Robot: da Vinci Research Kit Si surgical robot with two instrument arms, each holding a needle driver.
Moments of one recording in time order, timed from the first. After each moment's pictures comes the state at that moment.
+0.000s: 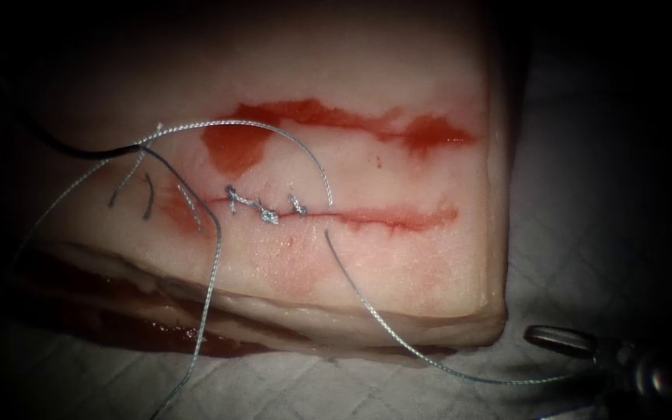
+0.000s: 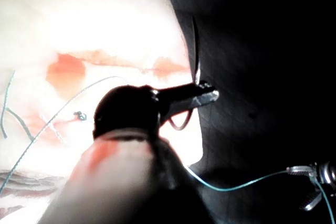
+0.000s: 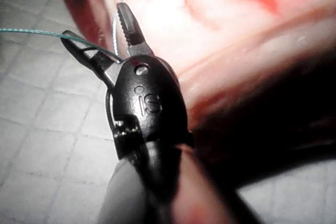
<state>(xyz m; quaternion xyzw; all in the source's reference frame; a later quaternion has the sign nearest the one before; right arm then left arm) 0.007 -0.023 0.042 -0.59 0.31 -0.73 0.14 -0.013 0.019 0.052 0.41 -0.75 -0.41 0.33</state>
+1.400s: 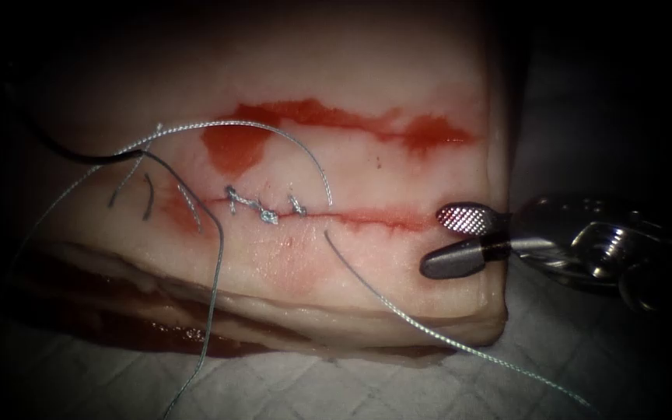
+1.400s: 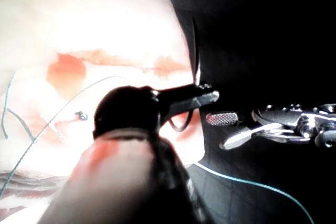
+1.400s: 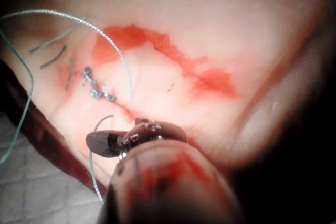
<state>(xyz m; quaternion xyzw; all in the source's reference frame) 0.019 -0.015 0.048 -0.34 0.40 -0.70 0.48 -0.013 0.019 0.053 0.42 -0.74 -0.40 0.33</state>
